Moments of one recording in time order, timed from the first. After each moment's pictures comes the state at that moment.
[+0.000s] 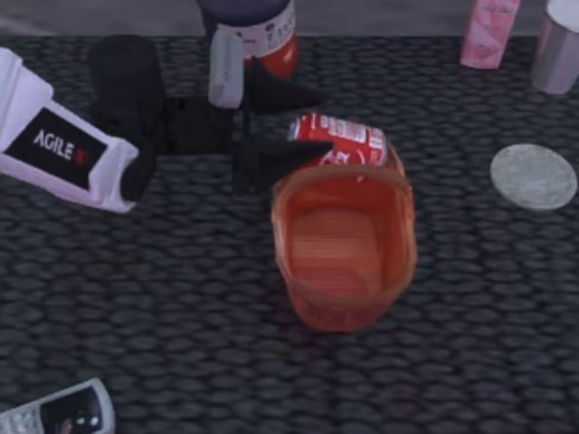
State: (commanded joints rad) left arm -0.30 2.26 1.20 1.02 1.27 0.04; right arm 0.00 0.00 0.00 0.00 0.00 0.00
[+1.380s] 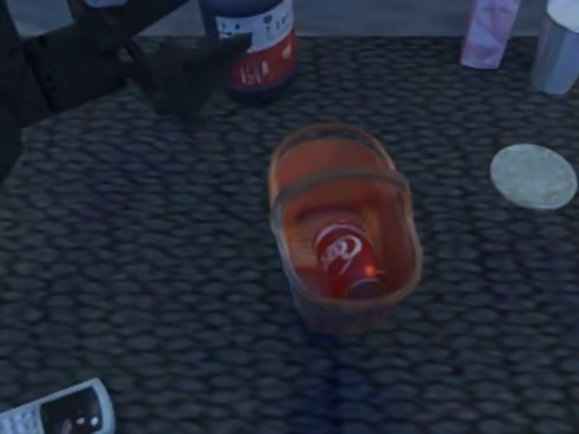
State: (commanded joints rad) left arm -0.19 1.60 0.88 0.70 0.86 -0.04; right arm 0.23 0.77 0.77 -0.57 0.00 -0.35
